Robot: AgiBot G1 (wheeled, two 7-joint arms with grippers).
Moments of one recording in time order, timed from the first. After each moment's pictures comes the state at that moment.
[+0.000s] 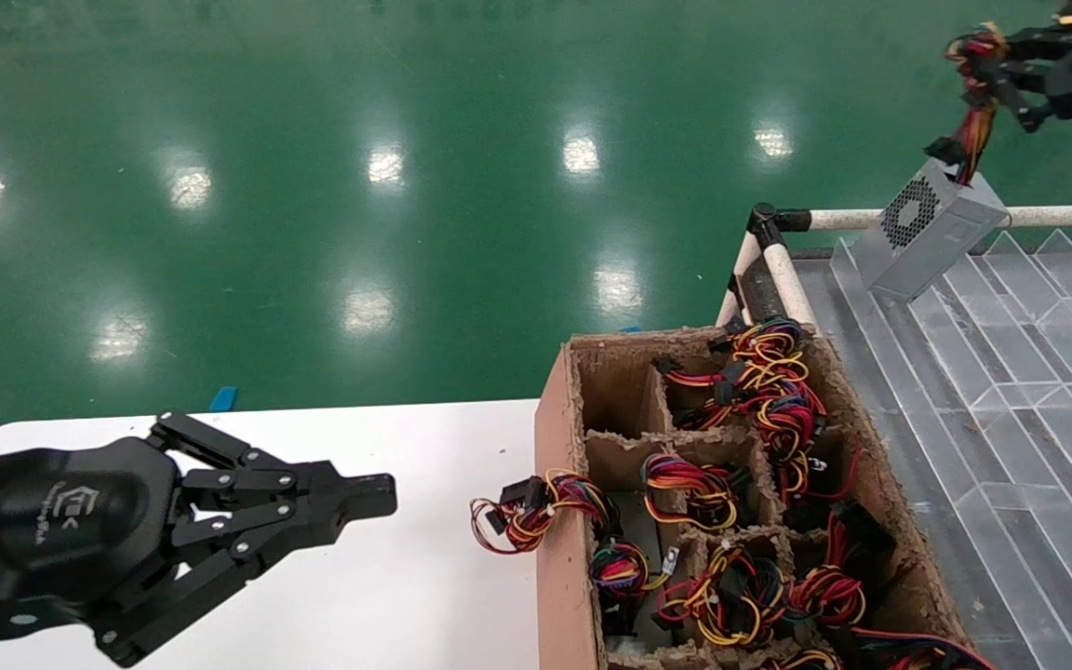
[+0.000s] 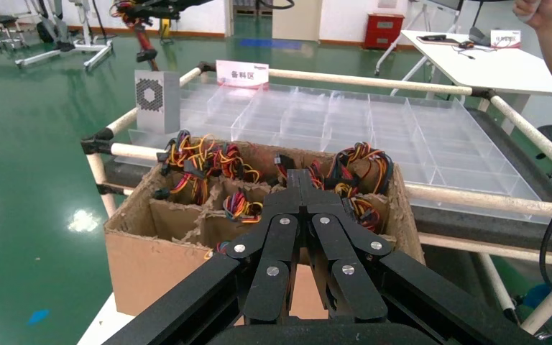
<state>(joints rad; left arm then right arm) -1.11 0.56 0.42 -1.25 0.63 1.44 -0.11 2.06 -0.92 -0.55 0.01 -1.43 -0.78 -0.50</state>
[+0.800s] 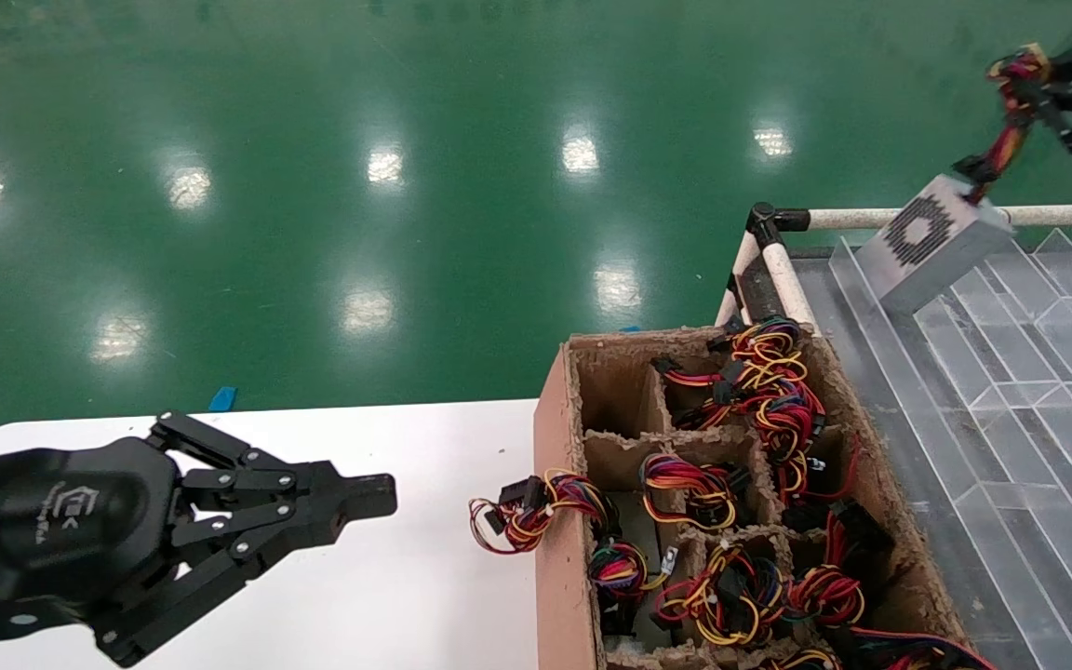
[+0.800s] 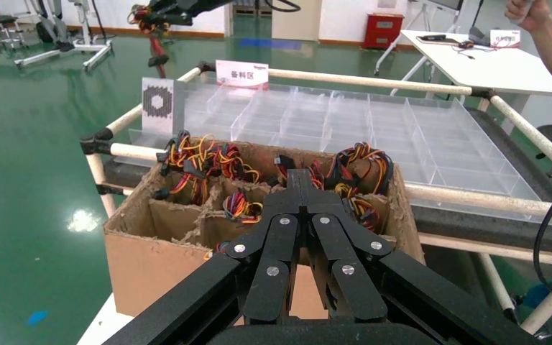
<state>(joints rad) -1.11 0.56 0.42 -1.25 0.63 1.44 -0.11 2.05 -0.91 -0.56 0.00 -1.45 -0.75 -0.52</state>
